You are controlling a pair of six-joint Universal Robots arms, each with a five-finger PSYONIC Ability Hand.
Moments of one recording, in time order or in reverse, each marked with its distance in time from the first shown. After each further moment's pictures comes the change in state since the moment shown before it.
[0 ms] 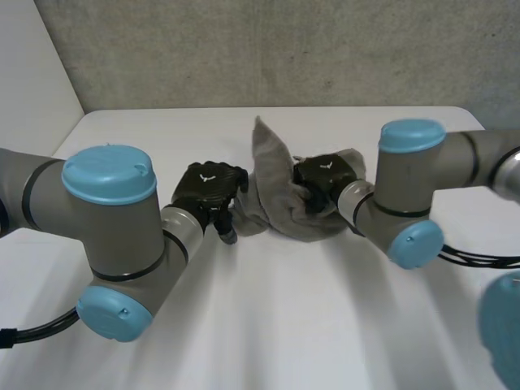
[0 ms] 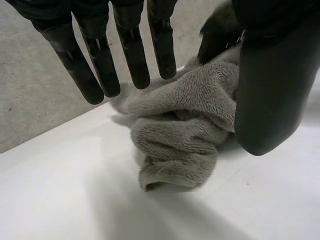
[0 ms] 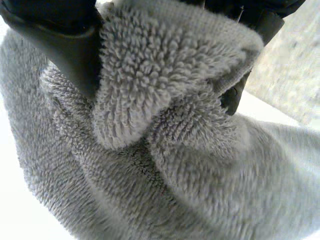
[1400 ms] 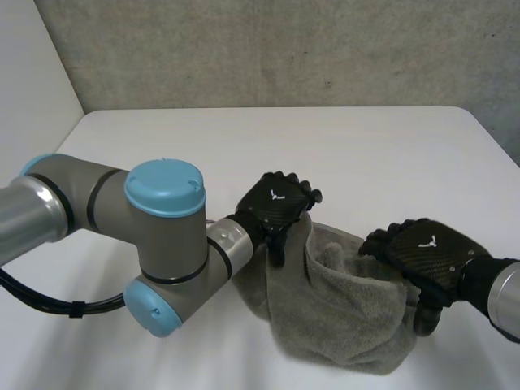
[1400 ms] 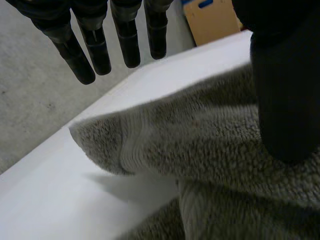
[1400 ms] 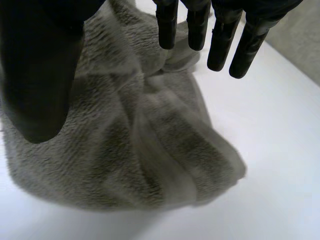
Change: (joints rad) left arm -0.089 -0.175 0.162 0.013 0.270 0.215; right arm -0.398 -0.910 0.987 0.288 -0.322 -0.485; left_hand -0.232 -0.237 -0.244 -0.231 -0.247; right_hand -1.008 -1.044 -1.033 -1.090 -1.051
